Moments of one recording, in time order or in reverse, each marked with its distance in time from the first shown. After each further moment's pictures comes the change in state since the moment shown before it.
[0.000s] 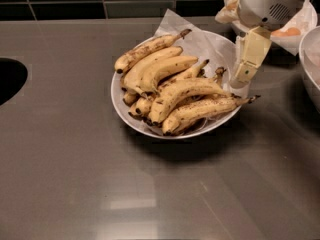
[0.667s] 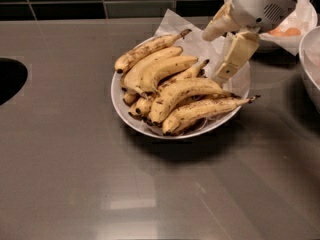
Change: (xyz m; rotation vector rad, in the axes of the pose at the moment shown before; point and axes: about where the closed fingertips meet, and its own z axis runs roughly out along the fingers) arm -0.021 0.009 0.004 -0.029 -0.057 -0.043
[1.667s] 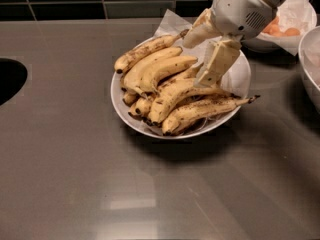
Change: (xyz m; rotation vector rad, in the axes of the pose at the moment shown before) arm -0.038 0.020 0.018 -0.038 -0.060 -0.085
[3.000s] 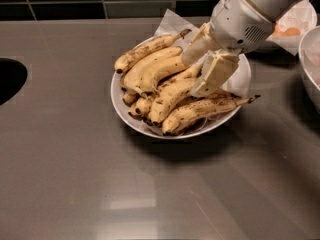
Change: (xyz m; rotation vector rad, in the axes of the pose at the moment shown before) arm 0.006 0.020 0.012 -0.031 -0.011 0.023
